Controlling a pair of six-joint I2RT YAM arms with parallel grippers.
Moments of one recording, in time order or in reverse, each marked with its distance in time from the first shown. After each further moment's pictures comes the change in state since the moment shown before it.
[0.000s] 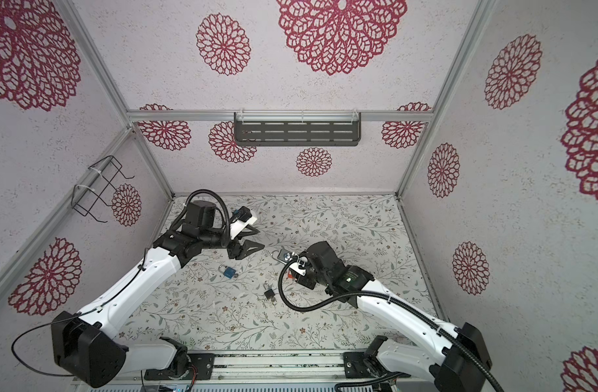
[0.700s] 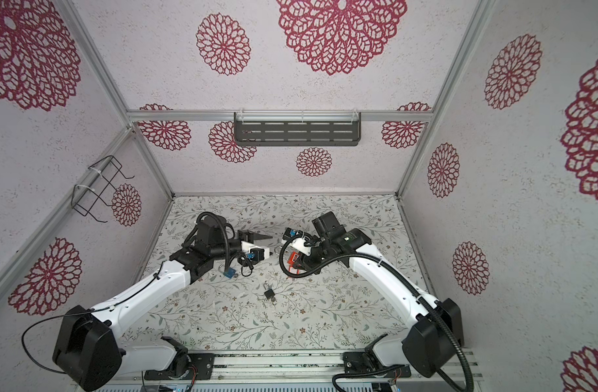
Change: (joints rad) left arm -0.103 -0.006 -0.216 0.362 -0.056 0.690; right arm -0.211 0.250 0.352 -0.428 -0.392 -0.047
